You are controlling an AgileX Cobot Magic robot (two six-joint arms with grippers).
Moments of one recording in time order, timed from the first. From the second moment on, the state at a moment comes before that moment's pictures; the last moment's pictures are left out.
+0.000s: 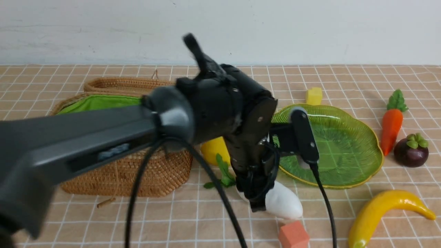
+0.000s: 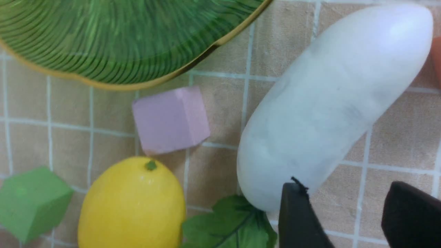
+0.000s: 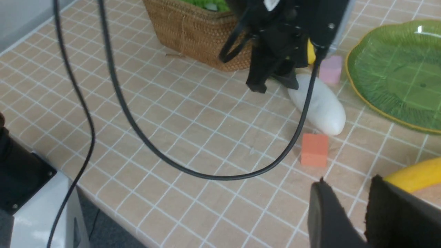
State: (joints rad) right arm 0.23 0.36 -0.92 0.51 1.23 -0.28; left arm -0.81 1.99 -1.64 0.10 0.89 0.70
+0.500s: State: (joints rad) right arm 0.23 0.36 -0.92 0.52 1.26 -0.28; left arm -0.81 2.11 -1.67 -0.05 0.81 1.17
